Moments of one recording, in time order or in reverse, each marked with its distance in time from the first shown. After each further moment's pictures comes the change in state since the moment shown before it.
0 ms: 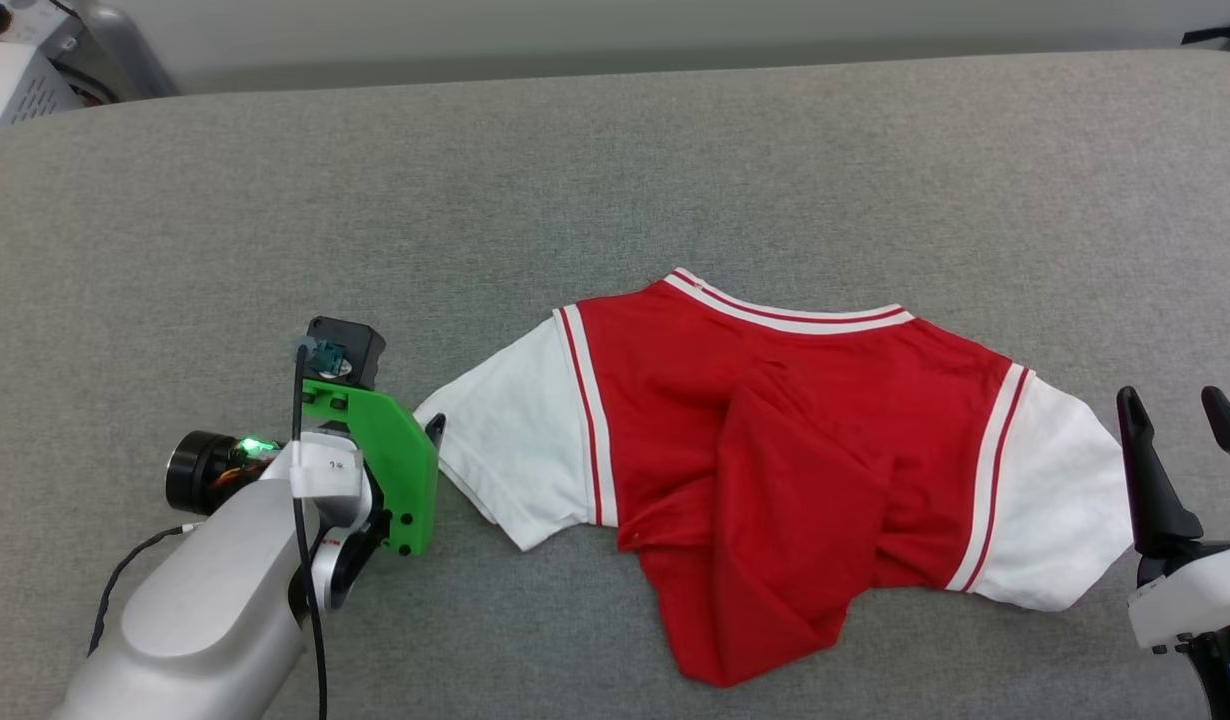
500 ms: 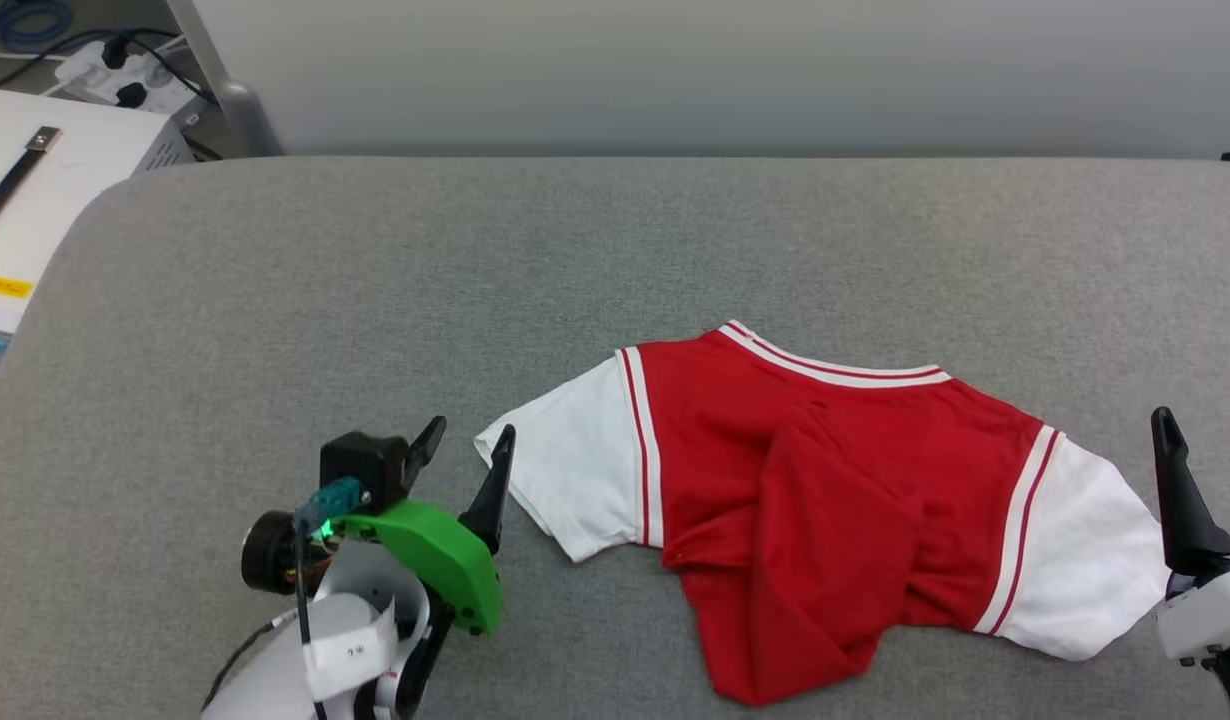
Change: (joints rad) left arm 0.227 -0.103 0.060 -0.098 0.015 -0.019 -0.513; right arm 0.019 -0.004 -0.049 0.046 0.042 0.000 -0.015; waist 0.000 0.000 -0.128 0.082
